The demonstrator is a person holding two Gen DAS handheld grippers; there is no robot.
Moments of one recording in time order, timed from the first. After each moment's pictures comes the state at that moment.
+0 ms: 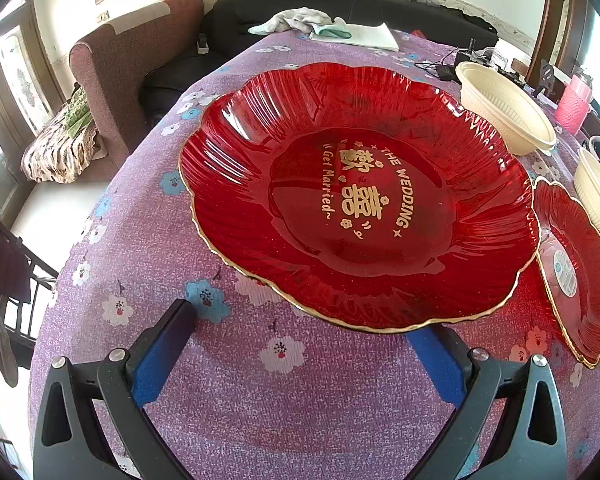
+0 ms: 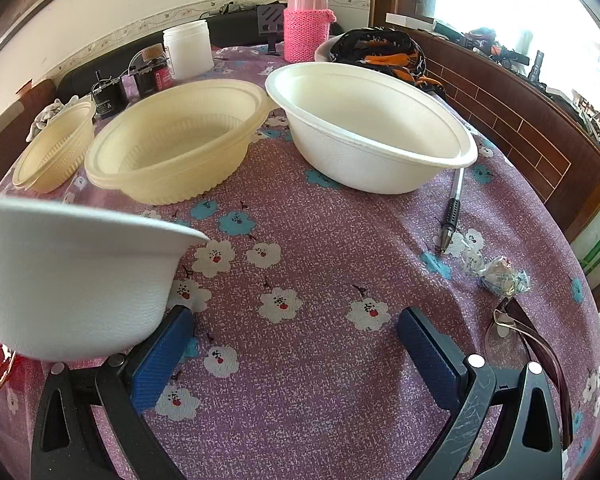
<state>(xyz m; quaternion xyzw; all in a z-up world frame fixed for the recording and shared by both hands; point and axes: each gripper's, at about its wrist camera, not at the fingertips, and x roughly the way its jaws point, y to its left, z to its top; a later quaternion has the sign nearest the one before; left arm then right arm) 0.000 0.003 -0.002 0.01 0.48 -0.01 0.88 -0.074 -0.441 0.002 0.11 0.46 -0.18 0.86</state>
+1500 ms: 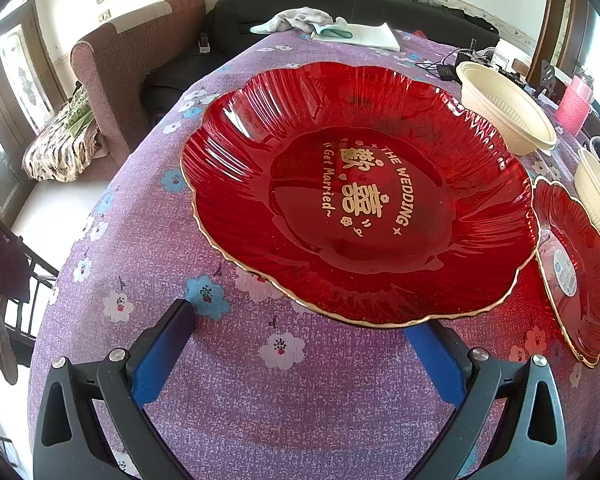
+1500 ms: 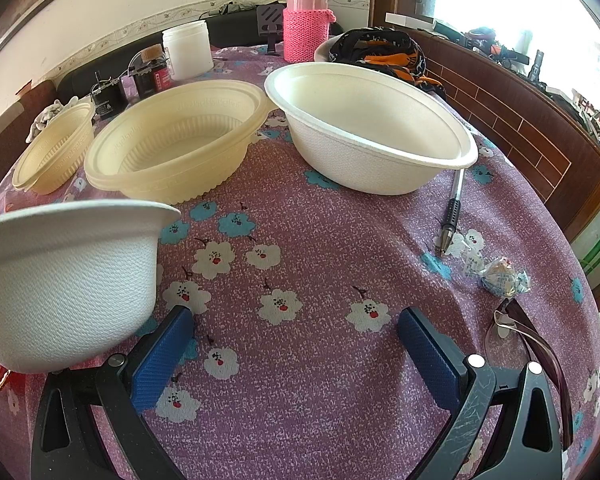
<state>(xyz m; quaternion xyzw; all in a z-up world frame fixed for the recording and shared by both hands) -0.003 0.002 -0.002 0.01 0.48 -0.01 0.88 -0.074 -0.441 0.002 0.11 0.46 -0.19 0.86</state>
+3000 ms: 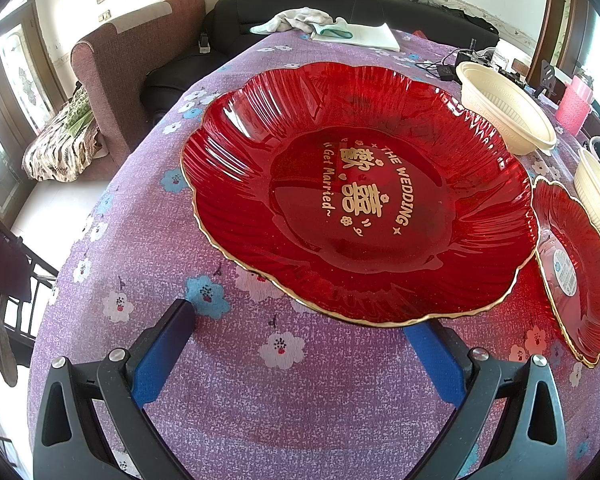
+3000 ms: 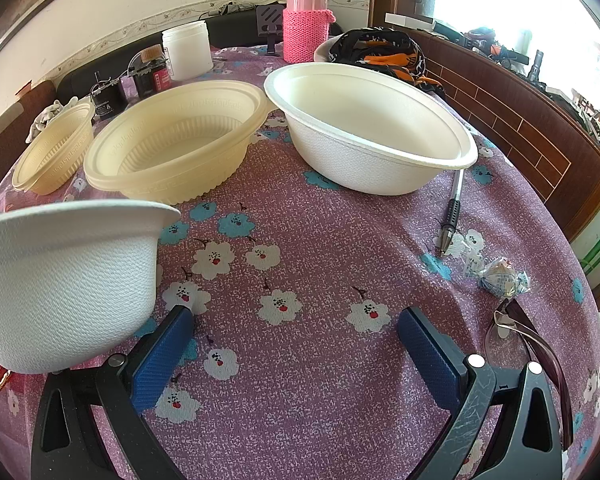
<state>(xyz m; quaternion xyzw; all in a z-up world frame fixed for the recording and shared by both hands) -0.008 0.002 -0.003 0.01 0.48 -0.01 0.88 -0.073 -0.441 0.002 0.11 0.46 -0.19 0.86</state>
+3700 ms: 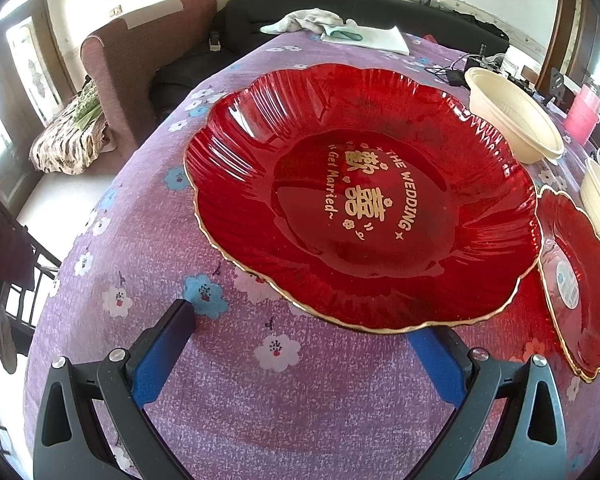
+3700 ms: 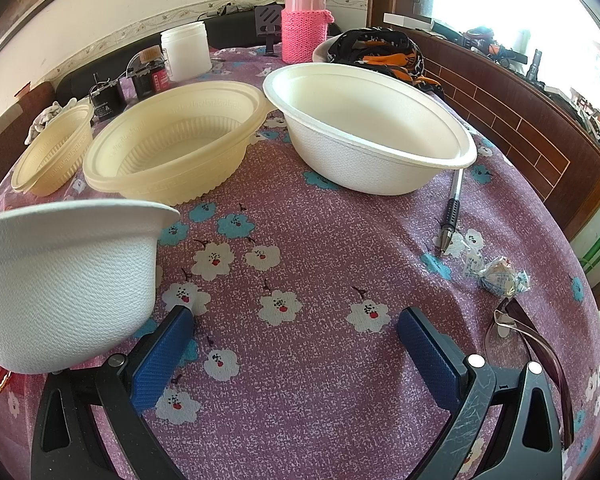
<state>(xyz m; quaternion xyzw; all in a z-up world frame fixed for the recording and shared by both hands) -0.002 0.000 -0.002 0.00 0.48 0.01 0.88 -0.072 -0.441 0.002 0.11 0.46 -0.19 0.86</state>
